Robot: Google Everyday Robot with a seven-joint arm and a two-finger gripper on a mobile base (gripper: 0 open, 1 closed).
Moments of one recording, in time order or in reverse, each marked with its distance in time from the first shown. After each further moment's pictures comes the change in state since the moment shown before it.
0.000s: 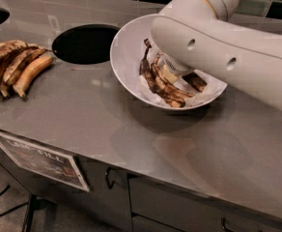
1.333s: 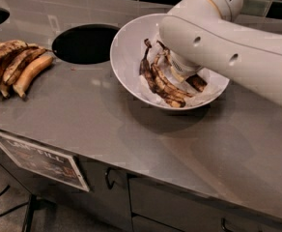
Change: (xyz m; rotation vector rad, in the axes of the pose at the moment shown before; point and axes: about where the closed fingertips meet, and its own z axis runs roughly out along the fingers) arm 0.013 -0.010 0.021 -0.017 0.046 0.013
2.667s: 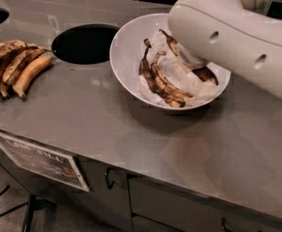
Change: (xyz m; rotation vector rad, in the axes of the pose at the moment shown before) arm -0.003 -0.018 -0.047 0.063 -0.077 0.033
